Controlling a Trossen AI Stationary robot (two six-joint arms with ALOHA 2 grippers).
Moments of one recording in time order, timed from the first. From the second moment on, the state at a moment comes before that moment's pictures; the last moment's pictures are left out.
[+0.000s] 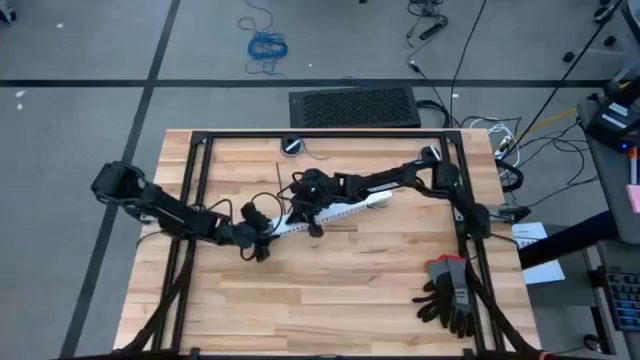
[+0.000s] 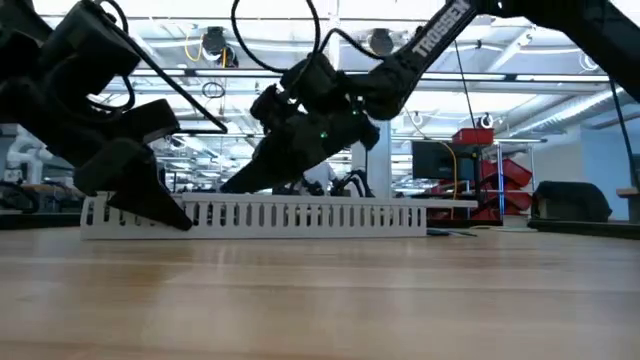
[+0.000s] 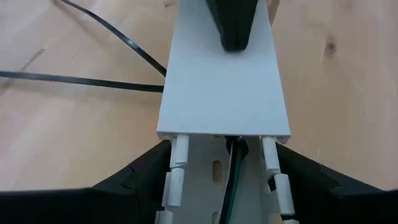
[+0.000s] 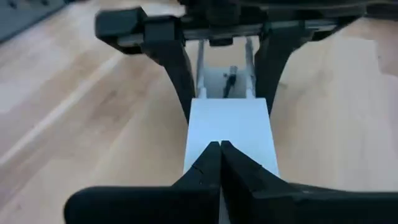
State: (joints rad) left arm -0.26 1.37 0.24 0.35 -0.46 -0.41; right arm -0.17 2.24 1.42 0.25 -0.55 -0.23
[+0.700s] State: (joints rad) left arm -0.23 1.27 0.34 0.06 -0.43 -0.46; right arm -0.17 2.28 1.42 0.29 -0.56 -0.19
